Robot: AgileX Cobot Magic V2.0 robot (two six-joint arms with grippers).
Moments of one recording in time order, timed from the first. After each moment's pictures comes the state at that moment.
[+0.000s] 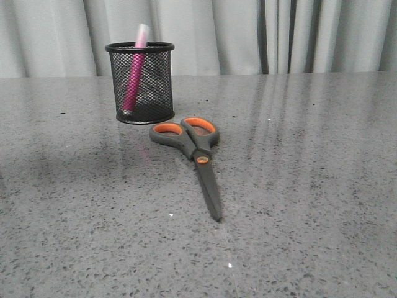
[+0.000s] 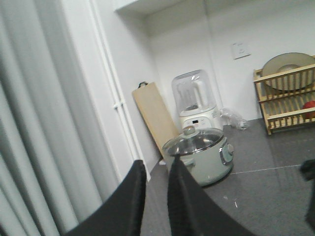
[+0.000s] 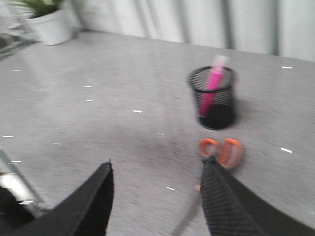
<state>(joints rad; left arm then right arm) -0.32 1.15 -1.22 -1.70 0.96 1.92 0.26 0.62 -0.83 0.95 0.79 -0.68</state>
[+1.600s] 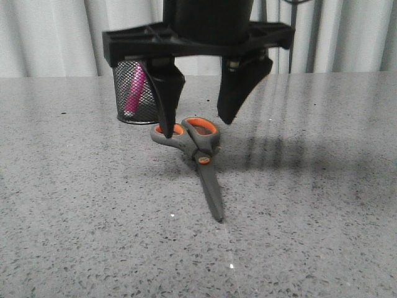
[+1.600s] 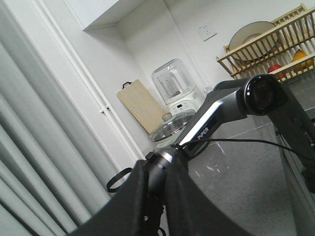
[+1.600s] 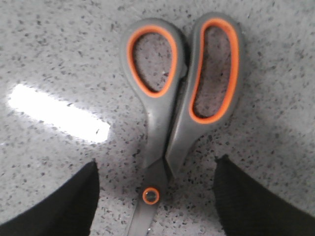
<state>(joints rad) -0.33 0.52 -1.01 -1.26 0.95 1.52 0.76 1.76 -1.50 -0.09 1.06 0.34</state>
